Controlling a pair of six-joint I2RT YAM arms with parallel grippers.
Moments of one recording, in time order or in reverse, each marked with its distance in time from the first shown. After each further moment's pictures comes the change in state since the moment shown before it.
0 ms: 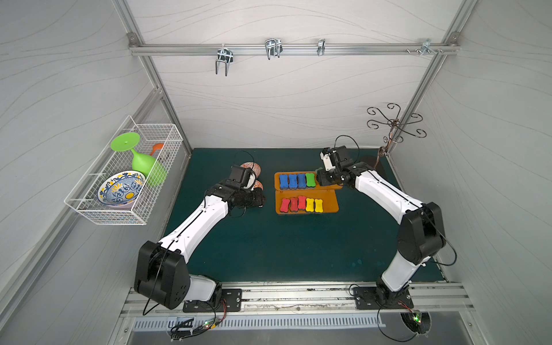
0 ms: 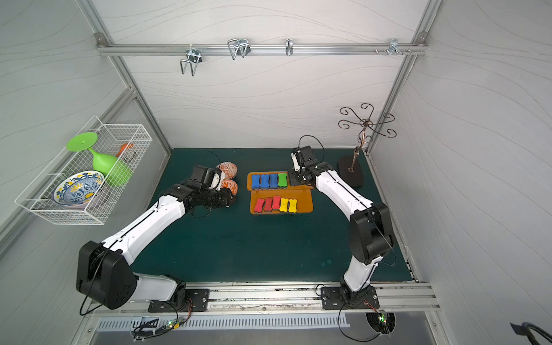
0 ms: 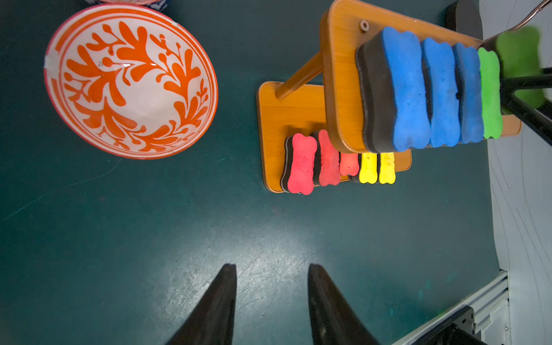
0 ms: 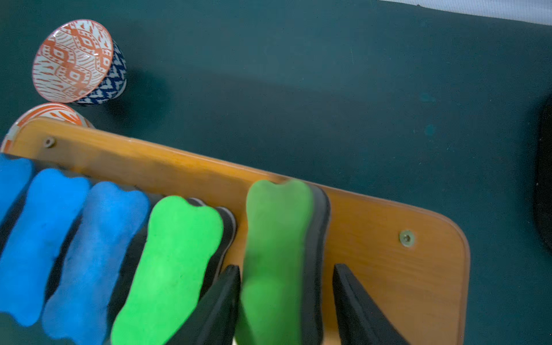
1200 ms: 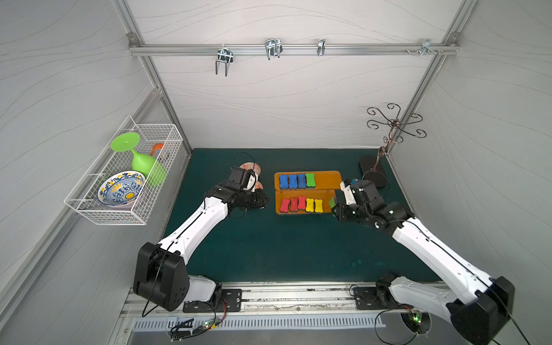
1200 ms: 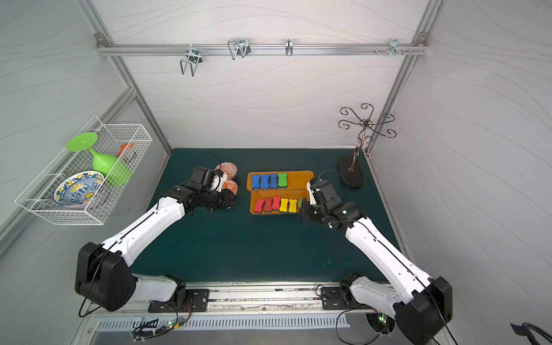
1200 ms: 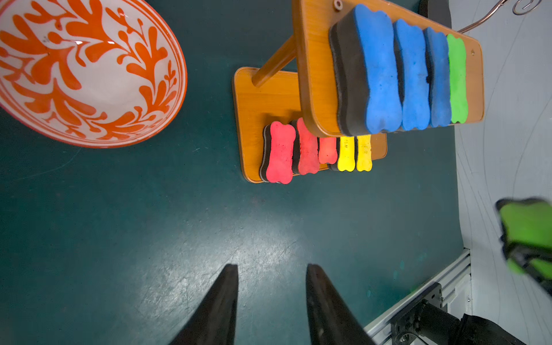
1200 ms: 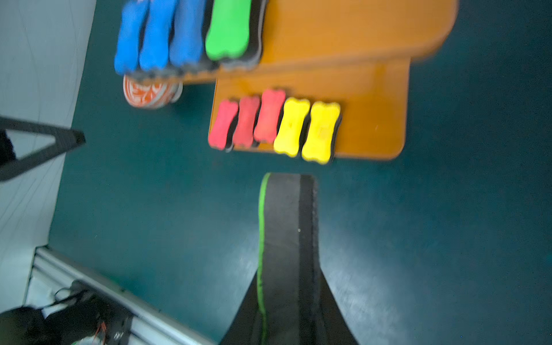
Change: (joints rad) left arm -0.002 -0.023 -0.025 0.018 0.090 -0.025; right arm 0.181 -0.731 -0.595 -0.166 -0.124 0.420
